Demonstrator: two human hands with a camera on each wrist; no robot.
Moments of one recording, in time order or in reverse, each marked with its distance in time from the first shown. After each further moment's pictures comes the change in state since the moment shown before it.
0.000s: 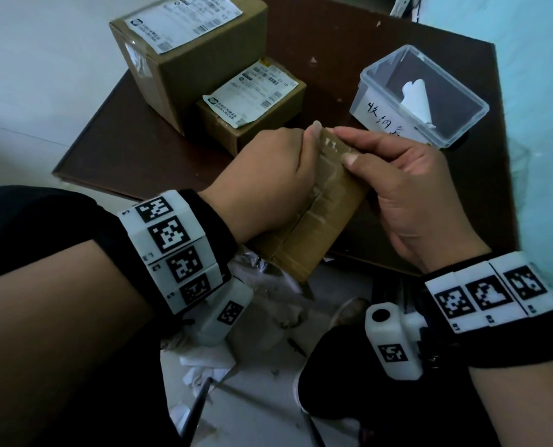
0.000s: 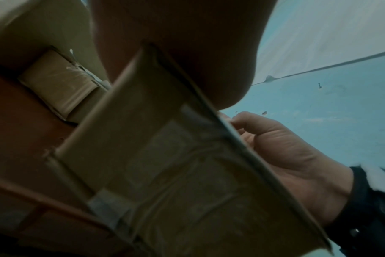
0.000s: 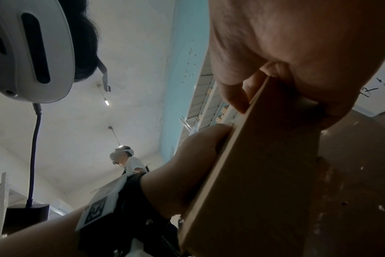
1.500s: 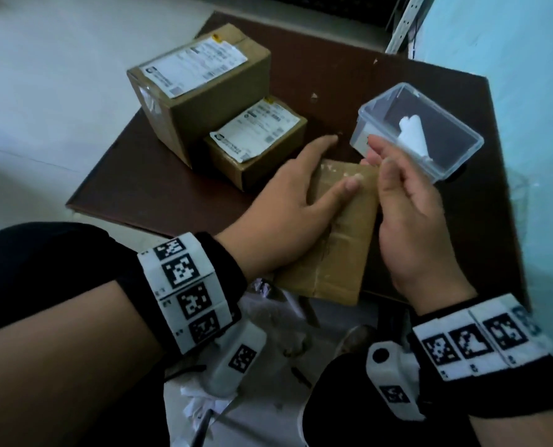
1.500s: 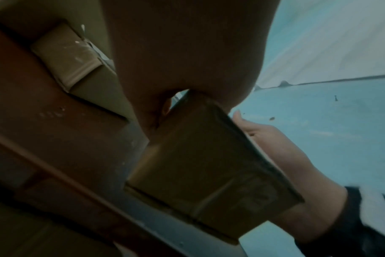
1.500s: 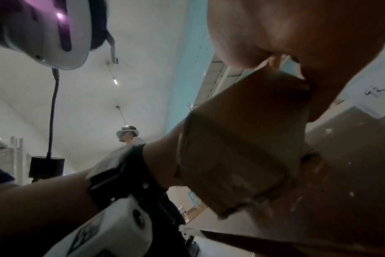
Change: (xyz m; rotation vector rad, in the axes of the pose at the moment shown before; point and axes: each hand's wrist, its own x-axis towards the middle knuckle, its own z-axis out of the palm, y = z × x) left_hand 0.004 0.001 0.008 -0.245 -0.040 -0.058; right_hand 0.003 0.004 0.002 -0.254 0.160 -0.087
